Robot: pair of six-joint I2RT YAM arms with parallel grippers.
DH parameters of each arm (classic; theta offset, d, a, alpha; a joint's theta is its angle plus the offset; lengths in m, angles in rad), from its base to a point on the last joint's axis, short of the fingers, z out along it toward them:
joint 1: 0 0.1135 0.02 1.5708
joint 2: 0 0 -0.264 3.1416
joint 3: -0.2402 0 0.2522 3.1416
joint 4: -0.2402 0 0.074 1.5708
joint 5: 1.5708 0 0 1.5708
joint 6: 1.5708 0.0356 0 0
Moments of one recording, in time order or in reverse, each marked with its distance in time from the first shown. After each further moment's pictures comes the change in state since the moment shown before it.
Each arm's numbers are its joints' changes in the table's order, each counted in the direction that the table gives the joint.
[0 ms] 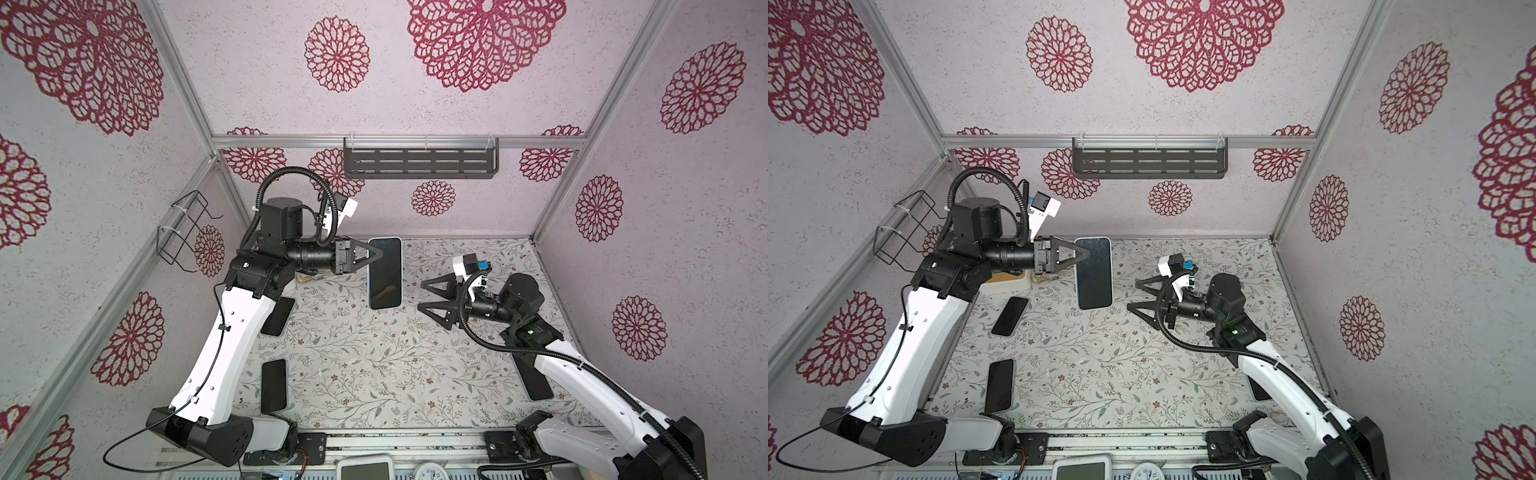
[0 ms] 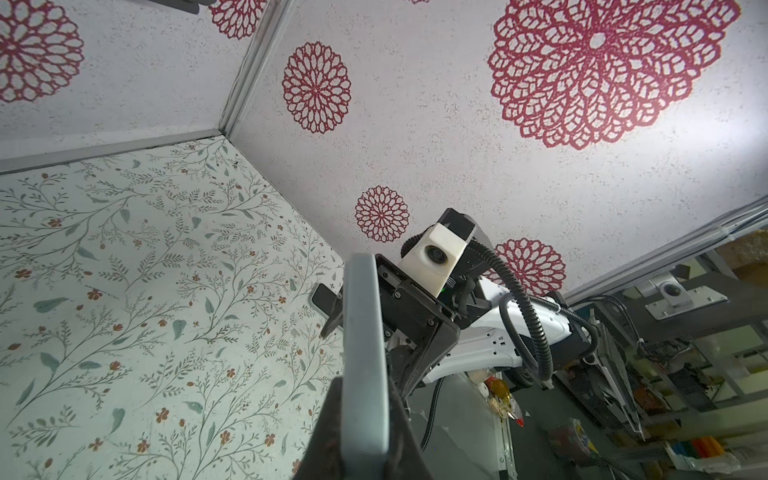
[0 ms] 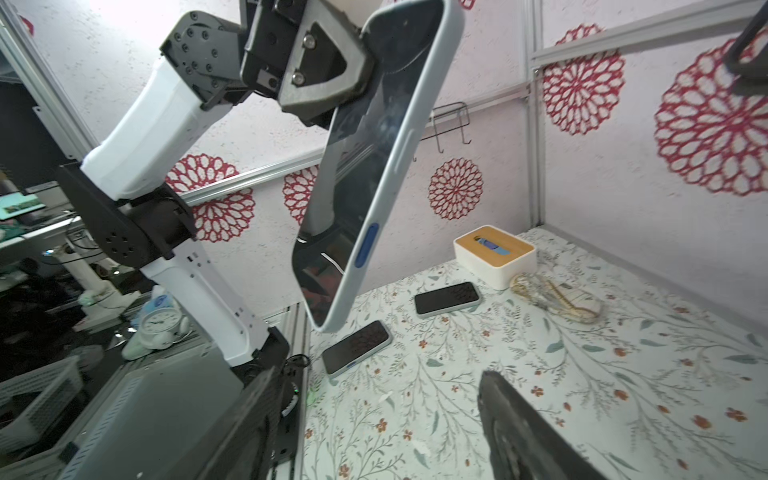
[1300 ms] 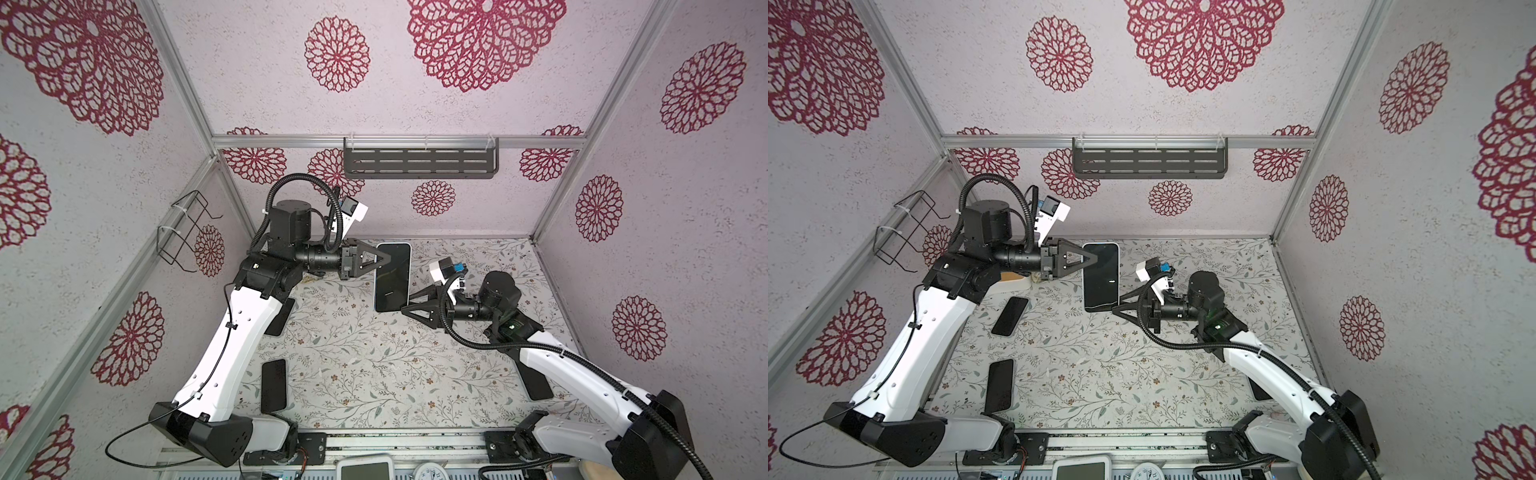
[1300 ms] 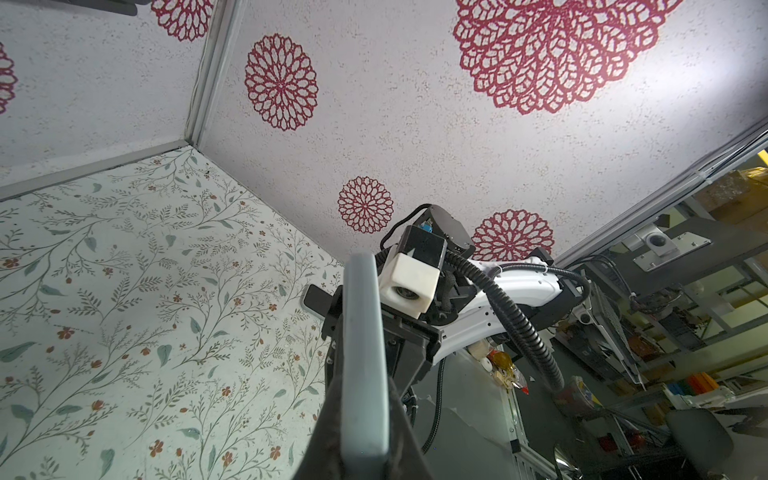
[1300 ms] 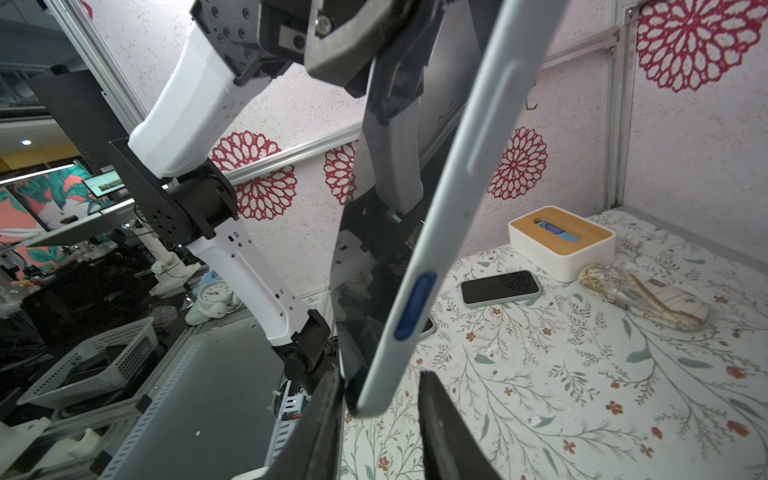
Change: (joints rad) left arm -0.047 0.003 0.050 0.086 0.034 0.053; right arm 0.096 -0.099 -0.044 0.031 -0.033 0.013
